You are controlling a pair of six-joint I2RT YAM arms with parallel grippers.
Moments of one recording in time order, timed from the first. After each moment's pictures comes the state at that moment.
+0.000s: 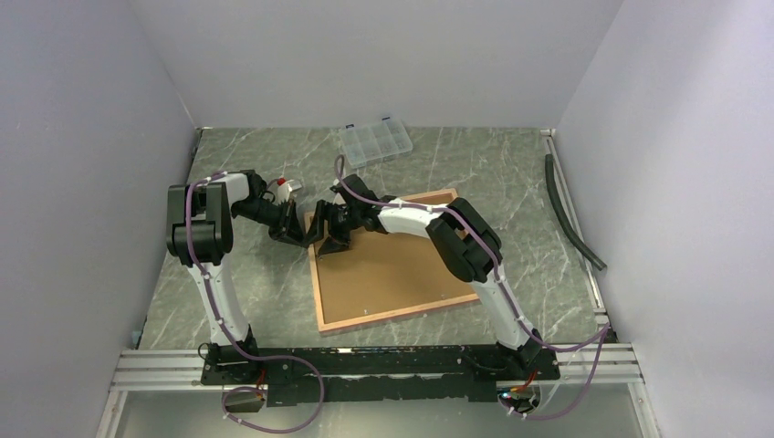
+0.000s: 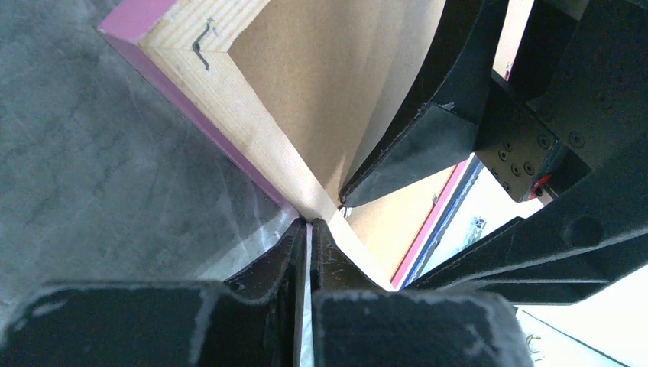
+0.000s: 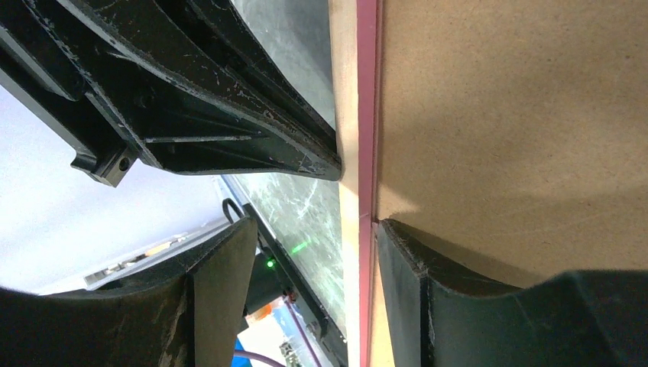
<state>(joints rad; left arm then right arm) 0.07 2.09 1.32 -0.92 0.90 0.36 0.81 2.29 1.61 -0.05 -0.61 1.03</state>
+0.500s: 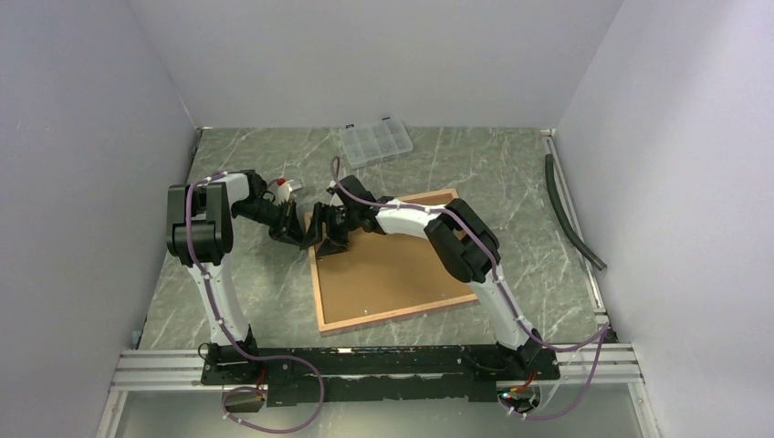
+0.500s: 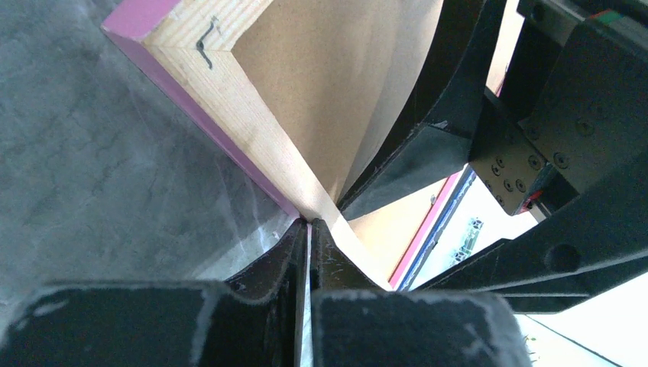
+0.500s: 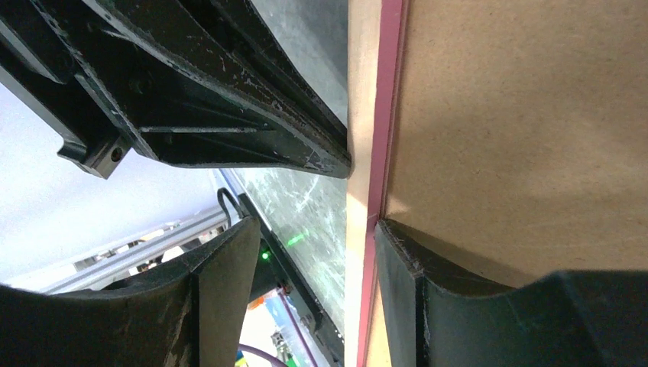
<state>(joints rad) 0.07 2.09 1.32 -0.92 0.90 0.35 0.82 2.30 1.62 -0.06 -0.63 1.00</state>
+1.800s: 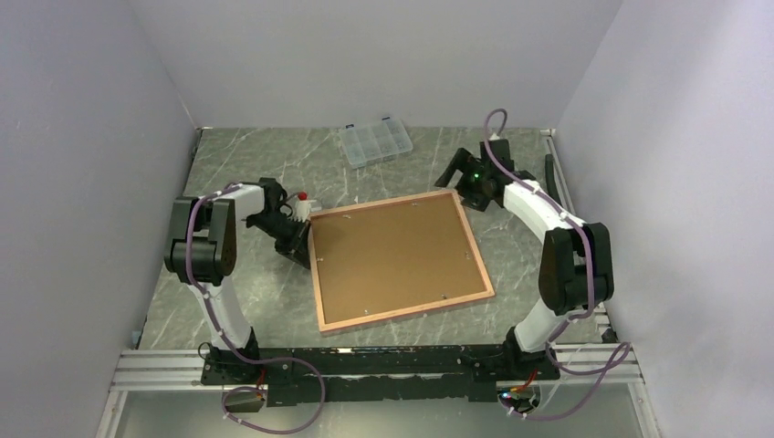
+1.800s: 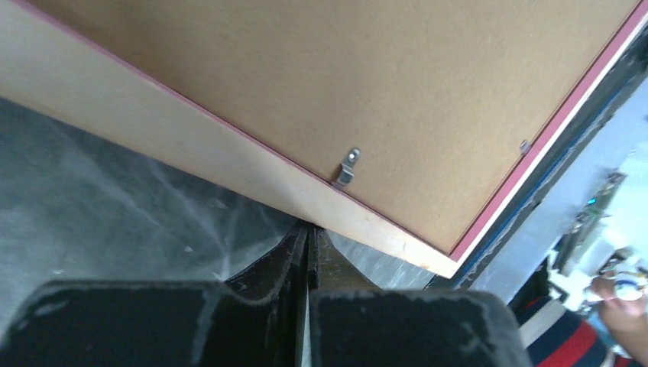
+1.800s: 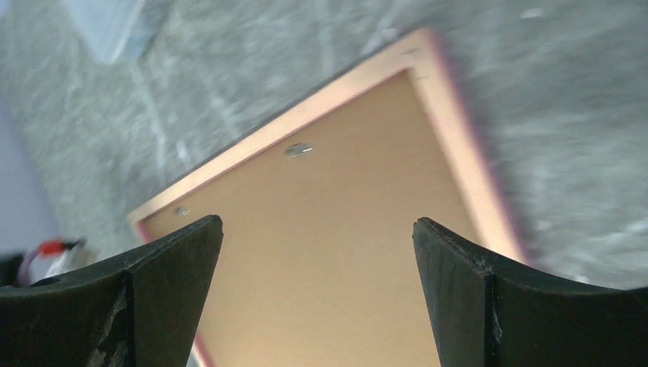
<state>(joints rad) -0.06 1.92 1.14 -0.87 0.68 0.44 0.22 1.66 1.19 -0.32 -0.21 0.72</state>
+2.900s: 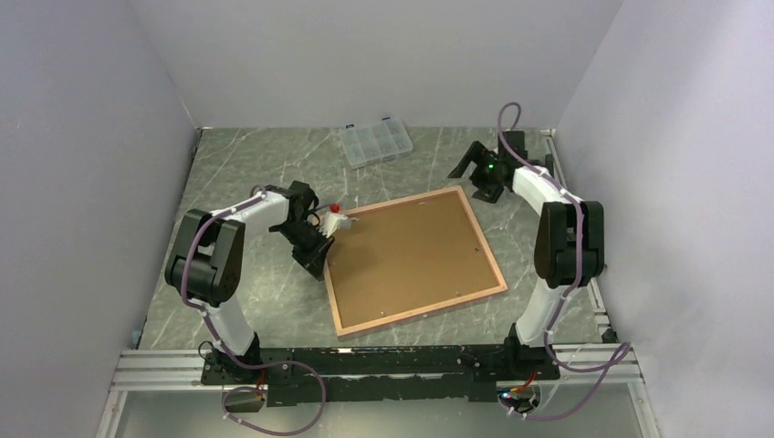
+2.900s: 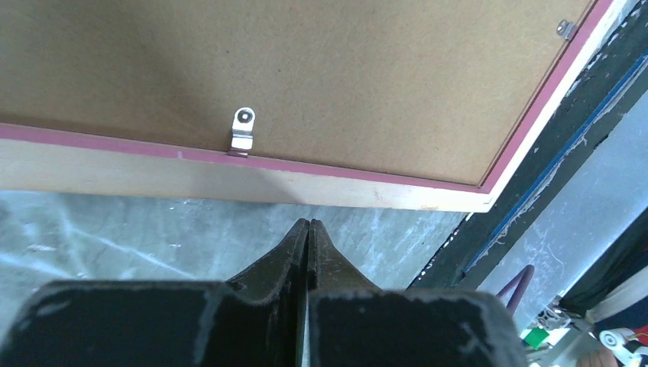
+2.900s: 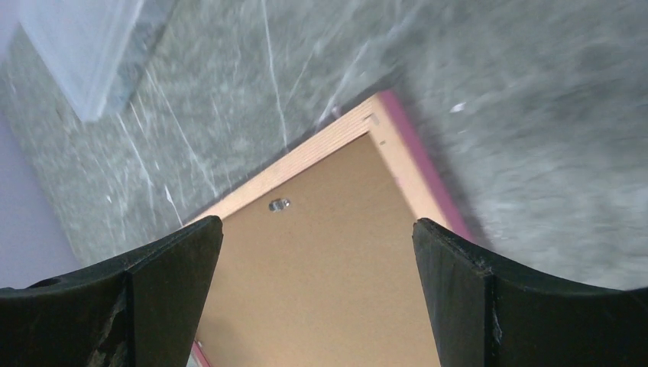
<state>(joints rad) -0.32 1.77 1.07 -0.91 0.55 0.51 0.05 1.86 1.32 -0.34 -0.30 0.64</state>
